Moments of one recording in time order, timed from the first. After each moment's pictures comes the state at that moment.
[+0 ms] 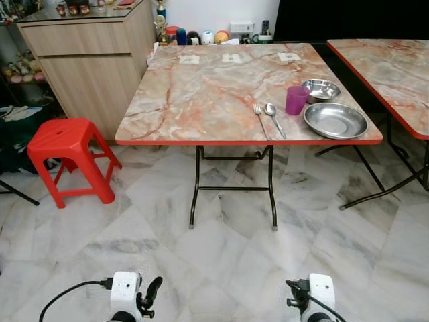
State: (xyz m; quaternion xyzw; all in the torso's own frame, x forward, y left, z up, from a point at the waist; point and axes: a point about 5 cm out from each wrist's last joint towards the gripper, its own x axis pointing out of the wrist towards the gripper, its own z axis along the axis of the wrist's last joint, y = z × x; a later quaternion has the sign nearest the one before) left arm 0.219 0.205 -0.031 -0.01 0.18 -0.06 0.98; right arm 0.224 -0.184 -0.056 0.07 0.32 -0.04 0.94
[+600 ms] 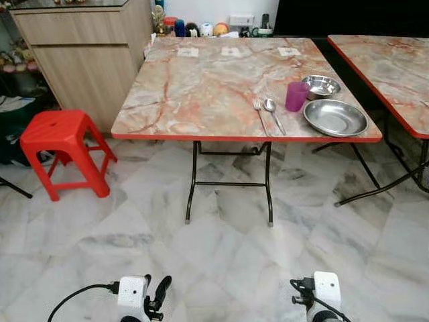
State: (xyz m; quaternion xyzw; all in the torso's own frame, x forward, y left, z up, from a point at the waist) left arm 0.223 0.181 -0.019 -0.03 0.12 -0.08 0.99; right arm 0.226 -0.195 -0.049 0.02 0.28 -0.05 0.96
